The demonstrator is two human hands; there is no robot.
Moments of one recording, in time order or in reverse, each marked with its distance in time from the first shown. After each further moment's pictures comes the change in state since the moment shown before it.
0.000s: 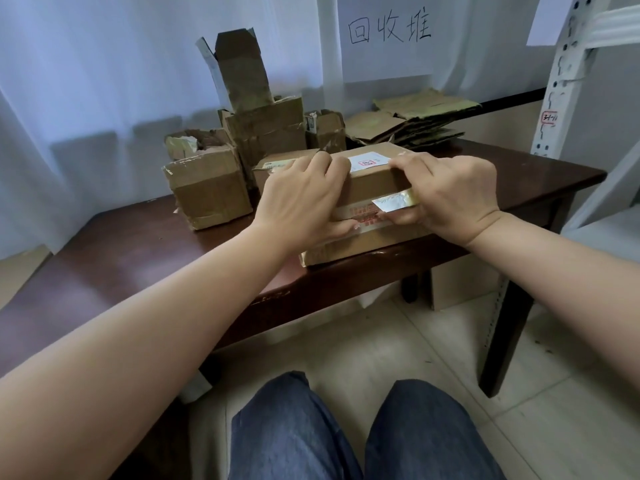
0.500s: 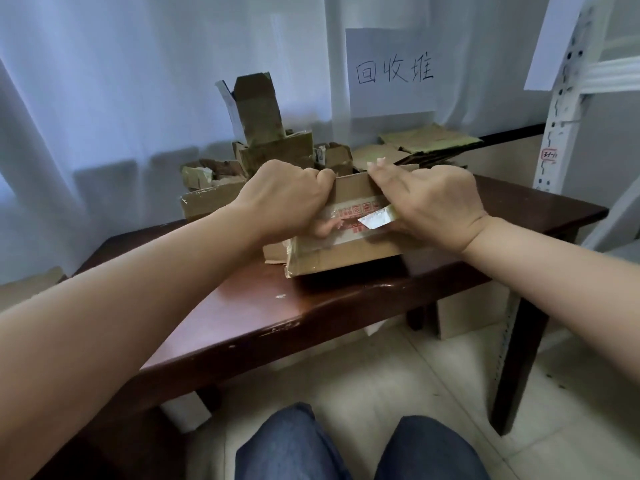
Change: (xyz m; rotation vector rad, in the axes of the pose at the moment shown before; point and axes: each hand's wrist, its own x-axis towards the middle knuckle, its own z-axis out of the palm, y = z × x) left_hand 0.032 -0.047 -0.032 0.252 -0.199 0.238; right_hand 0.044 0.002 0.004 -0.113 0.119 -0.213
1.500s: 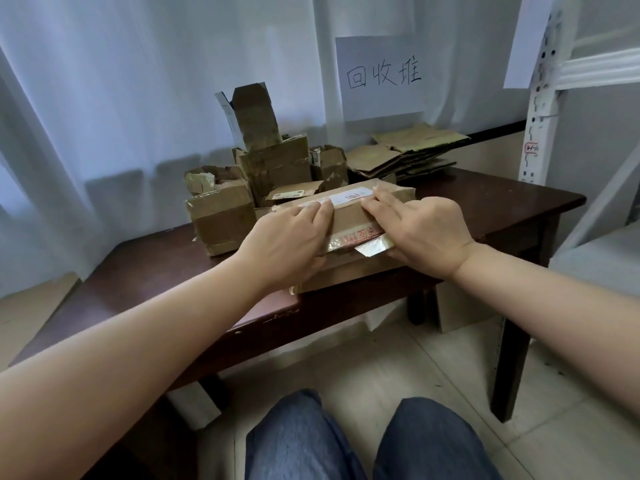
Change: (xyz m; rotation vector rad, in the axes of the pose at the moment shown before) left_hand -0.049 0.044 -0.008 -0.216 -0.054 -0.102; right_hand -0.027 -0.028 -0.037 0.201 -0.144 0.086
